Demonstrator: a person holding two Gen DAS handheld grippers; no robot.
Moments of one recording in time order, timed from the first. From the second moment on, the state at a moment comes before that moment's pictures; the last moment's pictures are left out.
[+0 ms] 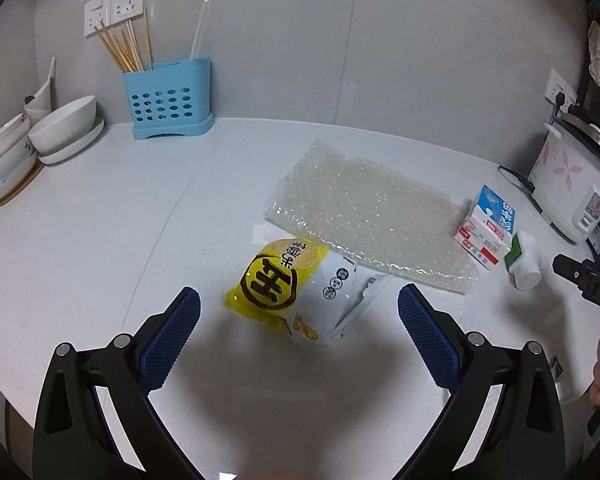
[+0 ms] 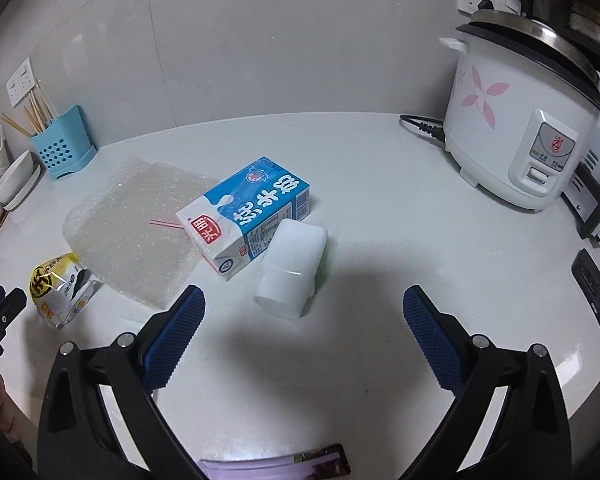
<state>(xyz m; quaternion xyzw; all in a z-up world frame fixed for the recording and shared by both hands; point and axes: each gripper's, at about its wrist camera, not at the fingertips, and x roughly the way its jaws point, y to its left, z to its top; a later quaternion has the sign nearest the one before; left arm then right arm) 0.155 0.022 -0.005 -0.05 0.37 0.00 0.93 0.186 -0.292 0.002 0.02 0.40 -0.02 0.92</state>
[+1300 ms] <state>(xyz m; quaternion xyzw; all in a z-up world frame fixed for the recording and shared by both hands) 0.207 0.009 -0.042 -0.03 0.48 0.00 0.88 0.251 -0.297 -0.043 0.01 0.45 -0.07 0.89</state>
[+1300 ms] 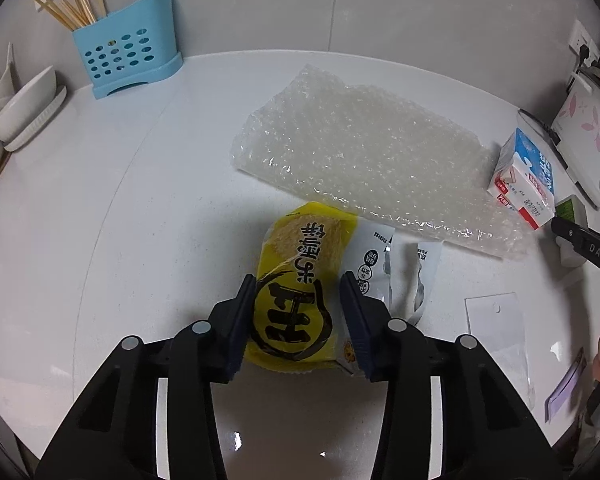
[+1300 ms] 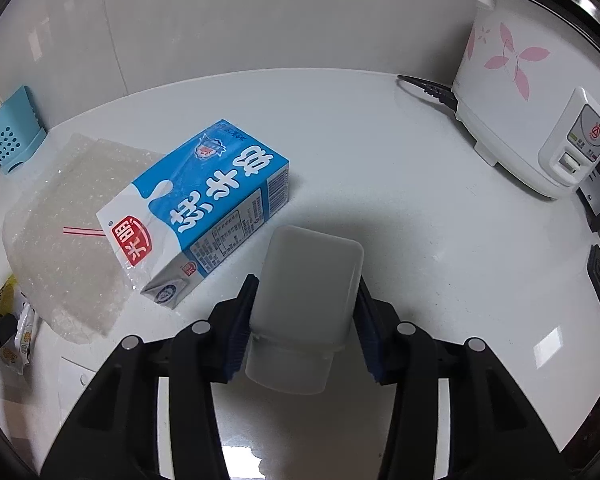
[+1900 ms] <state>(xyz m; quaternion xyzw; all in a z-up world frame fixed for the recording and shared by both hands) 0.173 0.001 -0.014 -0.03 0.45 -0.02 0.89 0.219 -0.301 -0.021 0.01 0.43 -0.06 0.90</state>
